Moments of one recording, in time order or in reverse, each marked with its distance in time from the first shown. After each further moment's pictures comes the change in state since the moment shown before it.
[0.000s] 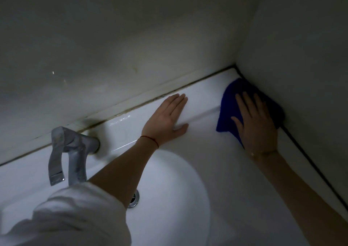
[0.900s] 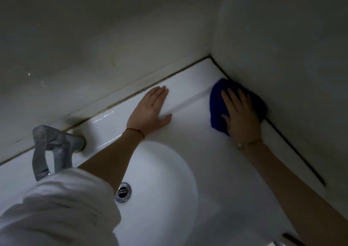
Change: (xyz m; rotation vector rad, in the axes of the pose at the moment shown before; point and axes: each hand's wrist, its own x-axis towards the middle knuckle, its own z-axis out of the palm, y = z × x) left_hand 0.000 -0.004 0.007 0.063 0.025 0.023; right_hand -0.033 0.010 -0.010 -0.019 -0.066 0.012
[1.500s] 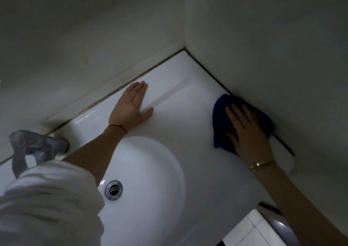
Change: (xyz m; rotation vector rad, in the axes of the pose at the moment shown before) left_hand -0.002 0.001 -0.002 0.016 -0.058 -0.030; right_hand -0.110 0.030 -0.018 0.081 -0.062 0.099
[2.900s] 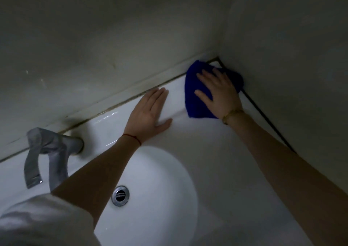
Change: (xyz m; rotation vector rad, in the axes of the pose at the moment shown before) left_hand -0.004 0.002 -0.011 0.037 0.018 -0.067; right_hand 0.212 -0.073 0.026 0.072 0.053 -0.336
